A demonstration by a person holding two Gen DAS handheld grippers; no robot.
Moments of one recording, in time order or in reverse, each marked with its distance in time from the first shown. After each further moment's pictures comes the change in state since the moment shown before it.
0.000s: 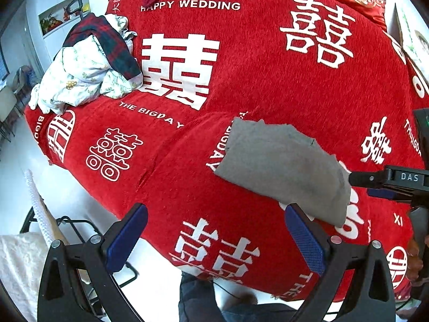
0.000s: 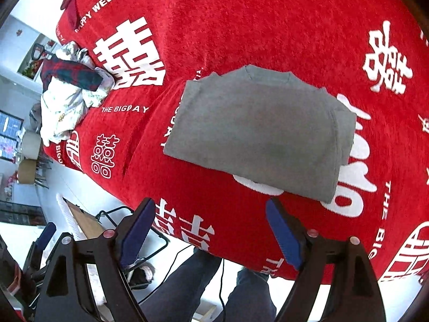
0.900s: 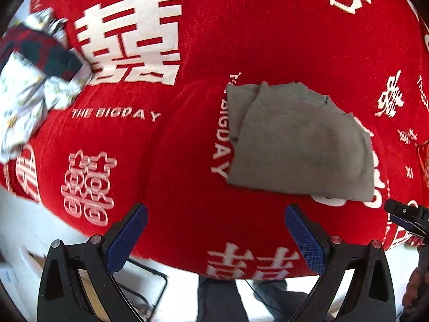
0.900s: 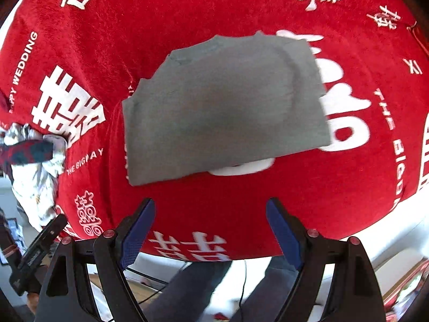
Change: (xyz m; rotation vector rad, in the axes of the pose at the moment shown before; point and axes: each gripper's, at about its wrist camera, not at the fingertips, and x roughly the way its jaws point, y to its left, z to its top) left arm 0.163 0.025 0.117 0.272 0.327 -0.091; right arm 0.071 -0.036 -0.004 0.485 0.000 -0.085
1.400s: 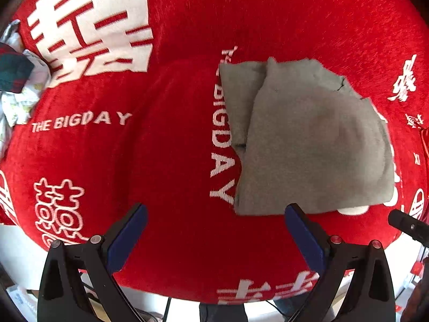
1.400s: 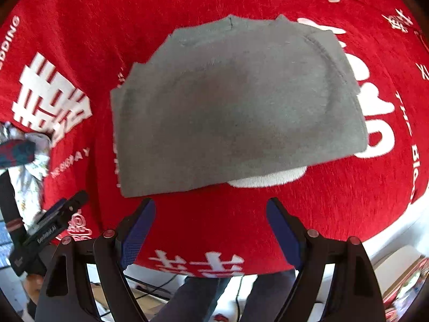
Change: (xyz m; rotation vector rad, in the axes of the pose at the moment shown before) left arm 0.116 0.004 0.044 0.069 0.120 -0.053; right arm 0.074 0.033 0.021 -0.022 0.053 -0.072
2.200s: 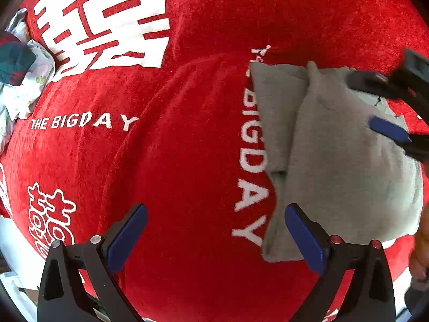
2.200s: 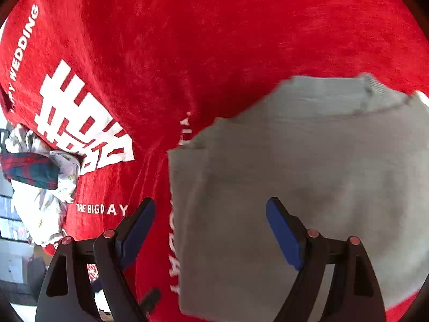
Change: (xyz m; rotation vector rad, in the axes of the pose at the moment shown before) left arm 0.050 0.021 0.019 -0.060 -0.047 0.080; right arm 0.091 0.126 0.122 -0.151 -0.165 0.227
